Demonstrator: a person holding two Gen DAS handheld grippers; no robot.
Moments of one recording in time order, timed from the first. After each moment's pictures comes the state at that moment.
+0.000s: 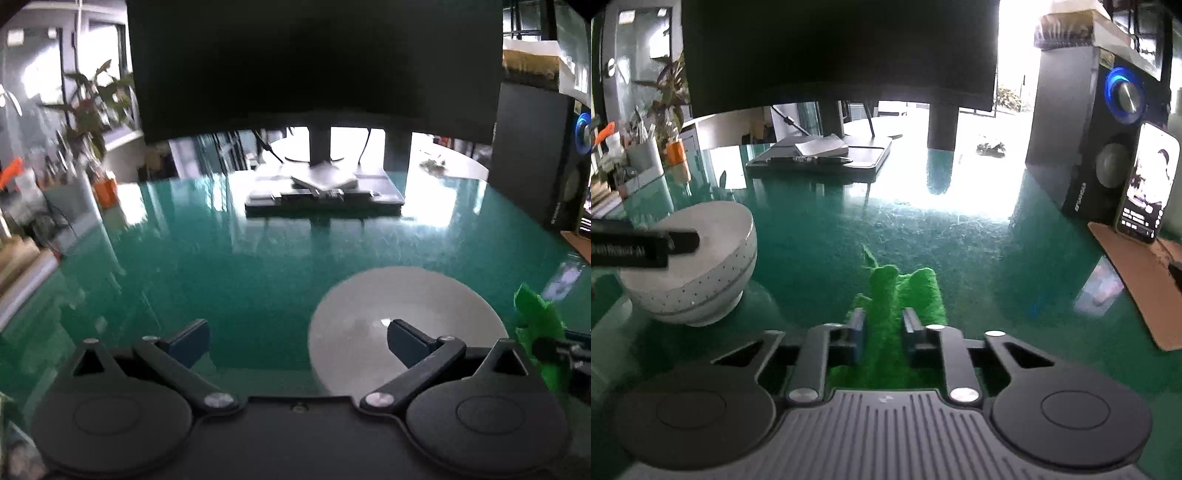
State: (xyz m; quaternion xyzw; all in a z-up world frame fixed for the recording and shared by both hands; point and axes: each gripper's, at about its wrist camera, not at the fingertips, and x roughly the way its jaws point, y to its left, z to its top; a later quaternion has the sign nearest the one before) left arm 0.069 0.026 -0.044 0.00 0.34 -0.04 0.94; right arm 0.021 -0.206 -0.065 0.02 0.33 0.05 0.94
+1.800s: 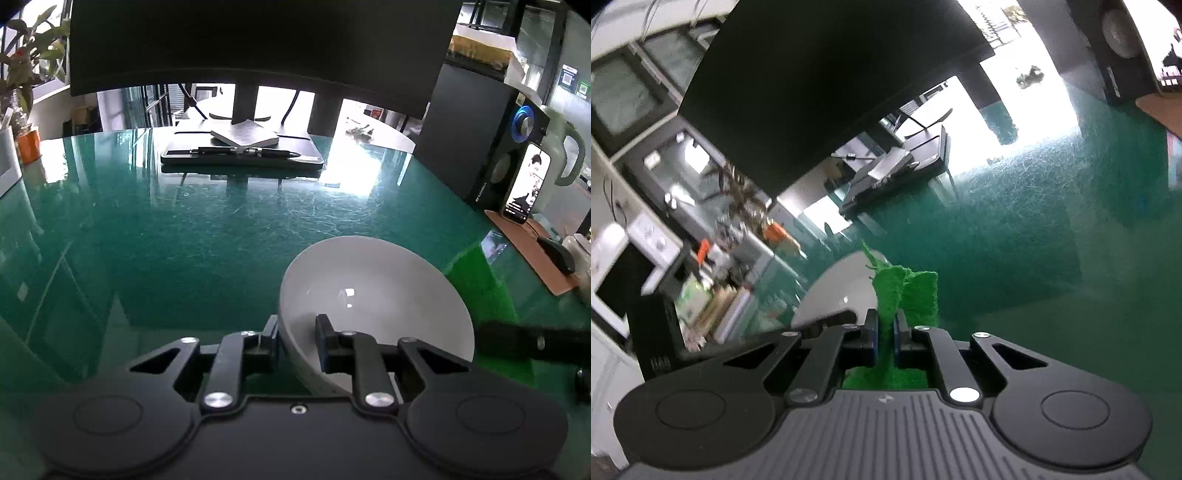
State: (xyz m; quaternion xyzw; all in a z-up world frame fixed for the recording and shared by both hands) left arm 0.066 0.008 -0.048 -0.02 0.38 -0.16 0.91; right arm -0.007 -0.235 -0.054 0.26 0.34 0.19 0.88
